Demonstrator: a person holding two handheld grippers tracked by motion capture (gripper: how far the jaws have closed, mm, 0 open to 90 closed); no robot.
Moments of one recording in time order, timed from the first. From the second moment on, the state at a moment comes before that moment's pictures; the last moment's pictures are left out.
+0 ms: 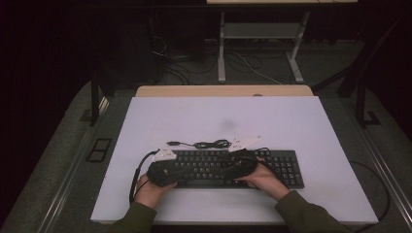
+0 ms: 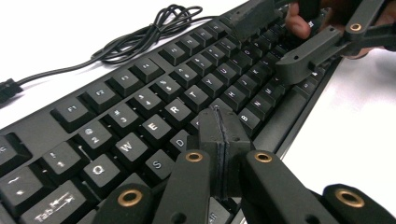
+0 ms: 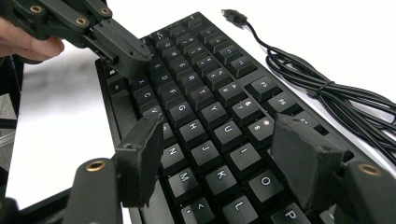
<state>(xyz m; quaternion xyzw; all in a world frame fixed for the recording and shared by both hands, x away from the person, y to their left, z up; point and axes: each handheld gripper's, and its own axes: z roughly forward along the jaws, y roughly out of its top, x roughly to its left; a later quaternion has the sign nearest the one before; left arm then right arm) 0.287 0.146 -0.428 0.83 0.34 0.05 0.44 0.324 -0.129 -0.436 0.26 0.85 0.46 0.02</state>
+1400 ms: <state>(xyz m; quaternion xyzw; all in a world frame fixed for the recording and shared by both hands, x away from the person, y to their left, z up) 0.288 0.133 -0.437 0.85 0.32 0.04 0.41 0.324 -0.130 -0.435 0.27 0.85 0.46 0.03</state>
